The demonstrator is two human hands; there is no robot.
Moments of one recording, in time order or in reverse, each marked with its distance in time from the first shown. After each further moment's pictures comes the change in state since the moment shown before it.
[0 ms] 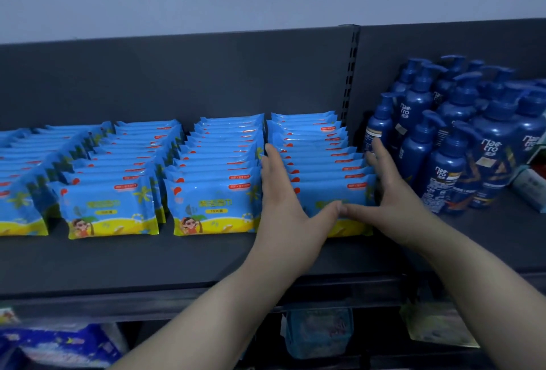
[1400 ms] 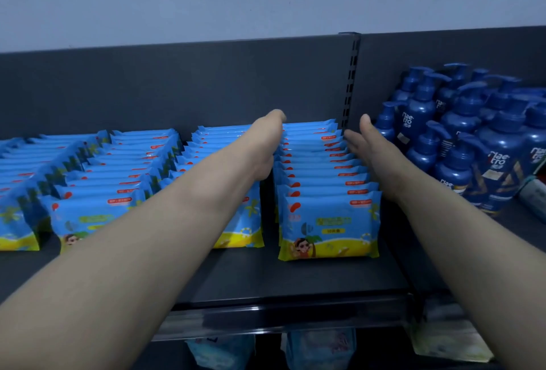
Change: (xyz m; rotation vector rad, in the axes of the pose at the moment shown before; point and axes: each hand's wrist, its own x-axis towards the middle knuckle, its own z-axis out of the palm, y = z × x) left_hand 0.145 0.010 -0.024 -0.401 -0.089 -0.493; right_hand 0.075 -0.038 -0.007 0.390 -0.050 0.290
